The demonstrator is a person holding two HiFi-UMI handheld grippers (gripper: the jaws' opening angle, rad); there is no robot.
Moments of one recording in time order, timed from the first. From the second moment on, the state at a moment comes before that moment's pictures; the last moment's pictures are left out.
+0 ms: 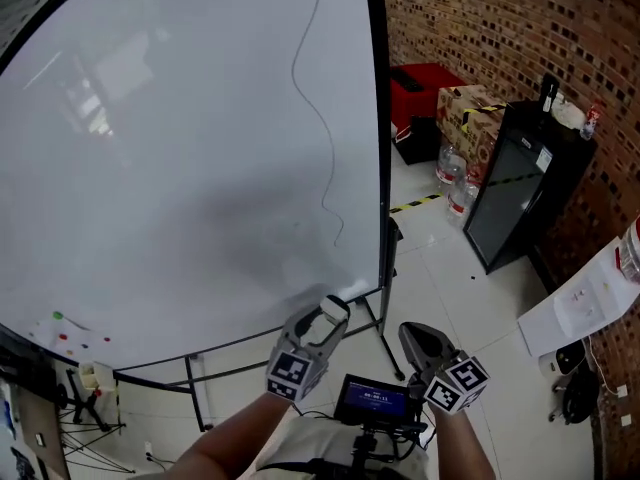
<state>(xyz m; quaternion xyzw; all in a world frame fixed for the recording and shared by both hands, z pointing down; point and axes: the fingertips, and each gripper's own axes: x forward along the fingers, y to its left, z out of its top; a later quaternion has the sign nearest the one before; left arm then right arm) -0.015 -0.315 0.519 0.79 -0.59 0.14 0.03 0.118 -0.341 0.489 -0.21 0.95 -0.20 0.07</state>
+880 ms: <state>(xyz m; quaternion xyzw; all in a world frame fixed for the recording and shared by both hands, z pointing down) -0.012 -0.424 0.472 0.65 -0.76 0.03 0.08 0.114 -0.434 0.472 -0.04 0.98 -0.19 0.04</state>
